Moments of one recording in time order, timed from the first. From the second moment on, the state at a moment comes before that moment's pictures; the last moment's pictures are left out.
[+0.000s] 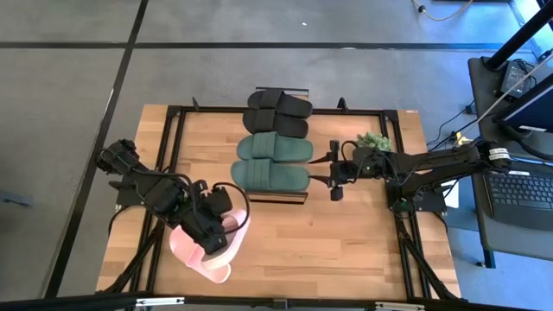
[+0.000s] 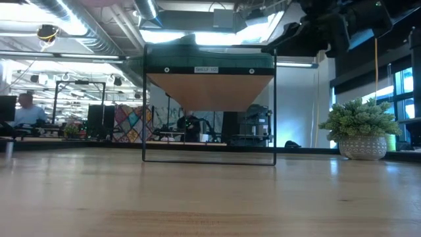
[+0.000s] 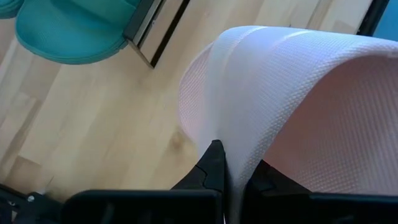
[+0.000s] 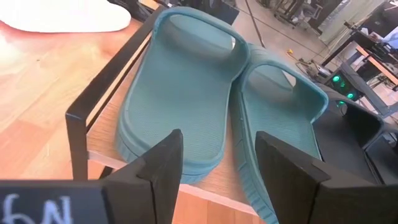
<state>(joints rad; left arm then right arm) -0.60 1.64 1.91 -1.57 -0.27 -1.06 0.00 1.08 0.57 0.19 0.10 -0.45</state>
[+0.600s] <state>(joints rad) -0.56 1.60 1.91 -1.57 -0.33 -0.96 0.05 0.92 0.57 0.12 0.10 -0.50</state>
